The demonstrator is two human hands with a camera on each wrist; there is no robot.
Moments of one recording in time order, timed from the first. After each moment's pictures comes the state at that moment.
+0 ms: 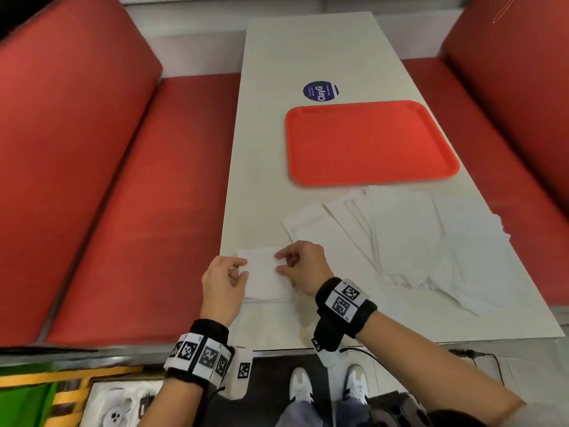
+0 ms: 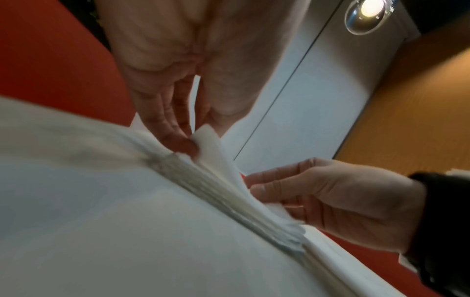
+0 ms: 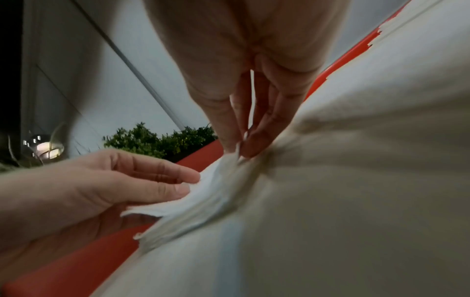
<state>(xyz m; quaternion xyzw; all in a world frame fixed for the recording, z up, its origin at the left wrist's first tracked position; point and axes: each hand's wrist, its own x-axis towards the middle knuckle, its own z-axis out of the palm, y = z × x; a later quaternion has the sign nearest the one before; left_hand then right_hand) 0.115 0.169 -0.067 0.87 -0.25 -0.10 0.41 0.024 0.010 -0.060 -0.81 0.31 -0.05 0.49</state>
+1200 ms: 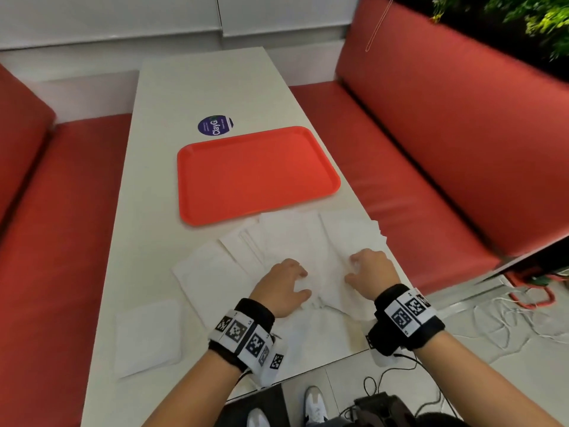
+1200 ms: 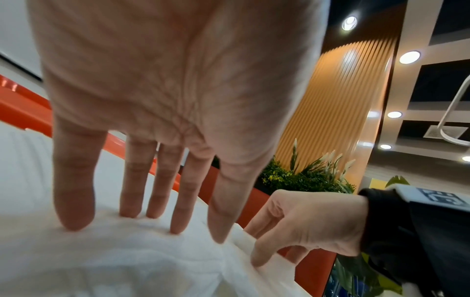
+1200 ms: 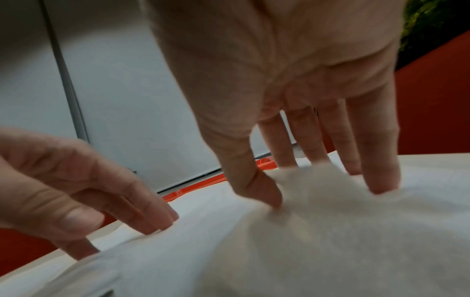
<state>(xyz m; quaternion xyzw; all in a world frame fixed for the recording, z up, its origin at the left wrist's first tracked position) -0.025 -0.066 -0.030 0.74 -0.57 -0.33 0.13 -0.188 -0.189 -0.029 -0.80 0.55 0.07 0.21</state>
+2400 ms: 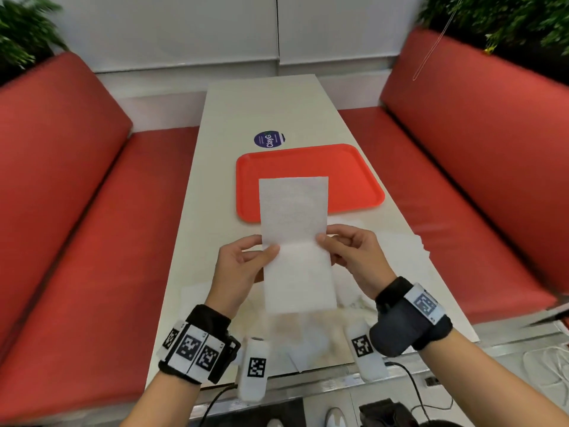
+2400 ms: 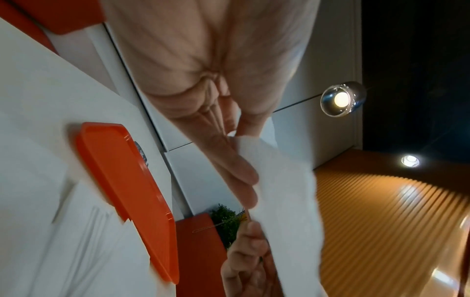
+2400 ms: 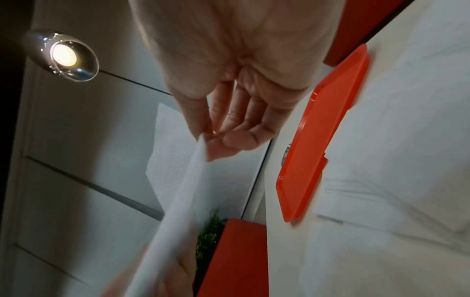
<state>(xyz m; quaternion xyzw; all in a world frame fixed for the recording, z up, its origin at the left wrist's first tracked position) 0.029 0.046 0.050 0.63 -0.24 -0.33 0.66 -0.113 -0.109 0.041 -0.58 0.28 -0.26 0.72</state>
